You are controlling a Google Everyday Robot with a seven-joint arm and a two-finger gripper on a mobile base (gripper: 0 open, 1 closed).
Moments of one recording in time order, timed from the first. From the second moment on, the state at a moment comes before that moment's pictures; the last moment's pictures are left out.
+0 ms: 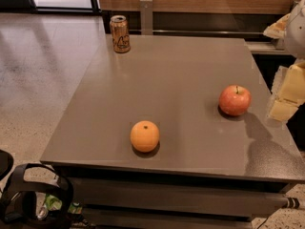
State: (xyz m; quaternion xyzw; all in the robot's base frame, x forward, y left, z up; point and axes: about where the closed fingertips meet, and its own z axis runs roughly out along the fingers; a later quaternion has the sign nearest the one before) arm 0.438 -0.213 0.990 -0.60 0.78 -0.05 0.18
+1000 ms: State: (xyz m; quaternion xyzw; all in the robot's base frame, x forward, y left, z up) arm 0.442 -0.179 0.968 -0.60 0.77 -0.01 0.20
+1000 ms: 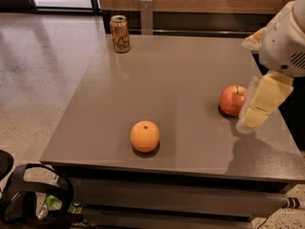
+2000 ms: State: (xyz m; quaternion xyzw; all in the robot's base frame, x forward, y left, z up) arm 0.450 -0.082 0.881 -0.62 0.74 0.10 0.26
